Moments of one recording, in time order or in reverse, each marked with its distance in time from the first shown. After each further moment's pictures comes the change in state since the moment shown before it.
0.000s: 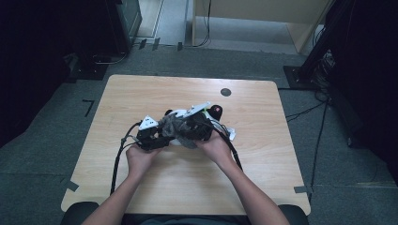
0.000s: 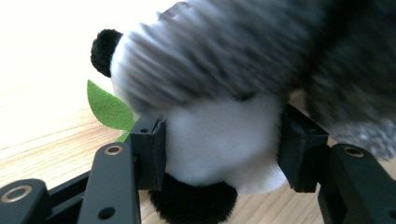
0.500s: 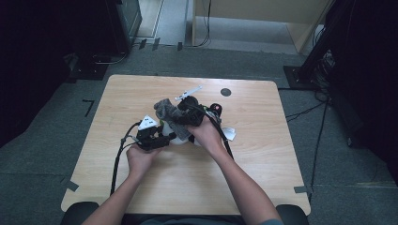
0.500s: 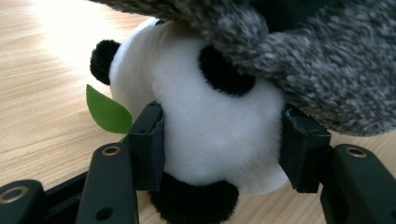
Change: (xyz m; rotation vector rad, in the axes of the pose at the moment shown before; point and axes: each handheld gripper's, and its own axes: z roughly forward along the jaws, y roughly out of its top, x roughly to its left) left arm -0.002 0.001 -0.001 -0.014 0.009 -0.003; right arm -0.012 0.049 0.012 0.006 -0.025 0.063
